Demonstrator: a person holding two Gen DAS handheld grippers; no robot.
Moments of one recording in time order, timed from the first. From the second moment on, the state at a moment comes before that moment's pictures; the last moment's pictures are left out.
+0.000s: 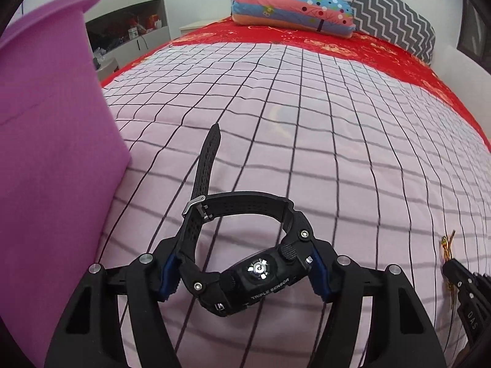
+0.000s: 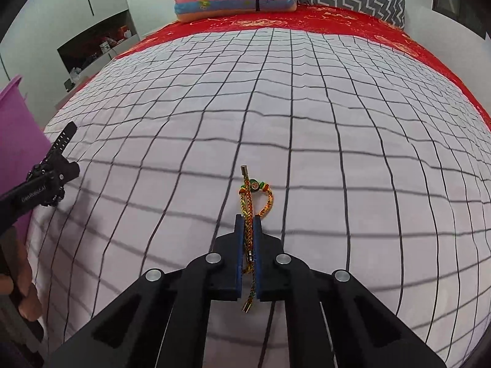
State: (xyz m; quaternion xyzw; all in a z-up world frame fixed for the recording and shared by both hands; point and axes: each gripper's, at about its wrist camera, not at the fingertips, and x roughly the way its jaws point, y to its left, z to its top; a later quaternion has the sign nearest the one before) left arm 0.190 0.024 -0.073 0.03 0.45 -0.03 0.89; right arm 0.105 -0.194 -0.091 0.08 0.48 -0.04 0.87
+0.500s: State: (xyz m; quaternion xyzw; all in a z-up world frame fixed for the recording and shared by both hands) left arm 0.074 0.038 -0.011 0.01 0.42 -0.06 0.90; right arm 0.036 -0.165 -0.030 0.09 0.44 0.01 0.90
